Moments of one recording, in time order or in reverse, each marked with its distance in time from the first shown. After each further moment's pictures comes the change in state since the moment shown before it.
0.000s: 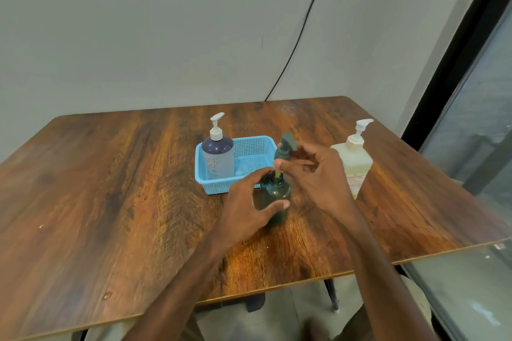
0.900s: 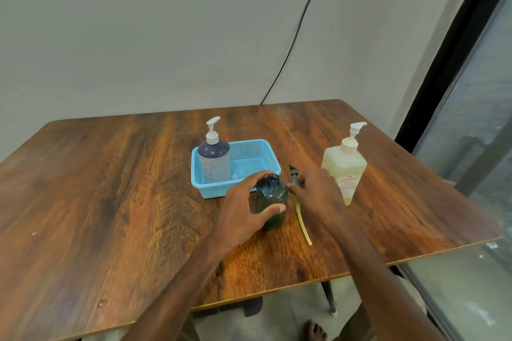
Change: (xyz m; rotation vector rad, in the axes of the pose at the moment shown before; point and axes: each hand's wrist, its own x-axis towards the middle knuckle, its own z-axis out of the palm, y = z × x) left_hand 0.000 0.000 0.001 0.019 0.001 -0.037; right_hand 0.011 0.063 0.009 -0.686 -0.104 0.312
